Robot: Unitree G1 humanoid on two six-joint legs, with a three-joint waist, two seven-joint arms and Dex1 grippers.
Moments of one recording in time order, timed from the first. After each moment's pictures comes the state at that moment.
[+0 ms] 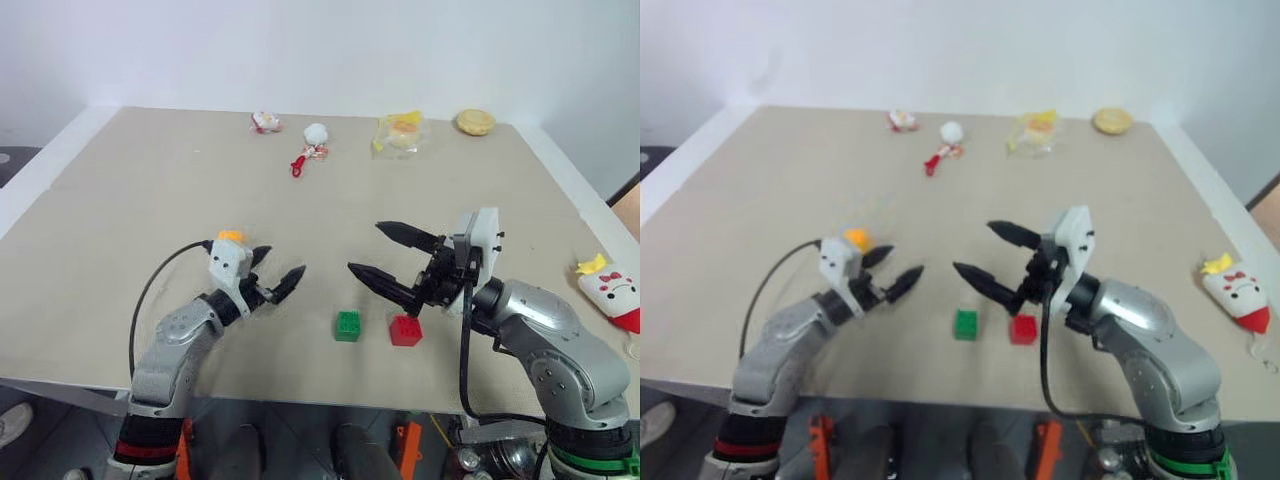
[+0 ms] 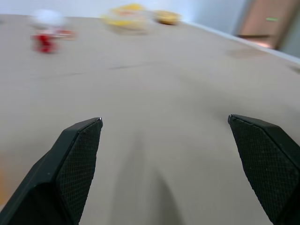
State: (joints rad) left arm -0.21 0.18 0.03 -0.24 -0.30 0.39 -0.46; right arm -0.28 -0.57 -0.10 -0.58 0.70 0.59 0.67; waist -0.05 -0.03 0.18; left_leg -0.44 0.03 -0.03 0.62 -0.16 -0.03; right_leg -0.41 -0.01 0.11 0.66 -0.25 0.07
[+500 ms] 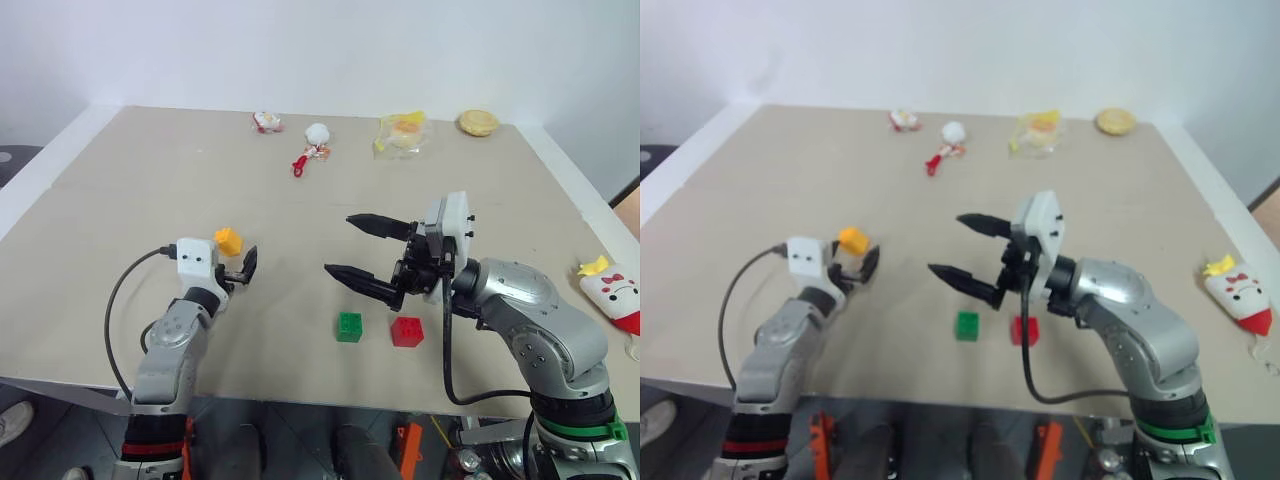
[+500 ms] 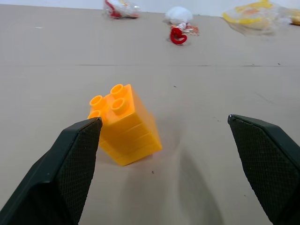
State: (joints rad) left arm -0.22 0.12 0.09 -0.12 -0.19 0.29 -0.19; right arm -0.40 -0.58 0.00 -0.51 0.67 0.59 0.74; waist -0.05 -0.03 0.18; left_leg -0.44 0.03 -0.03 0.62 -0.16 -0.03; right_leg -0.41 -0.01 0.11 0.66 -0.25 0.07
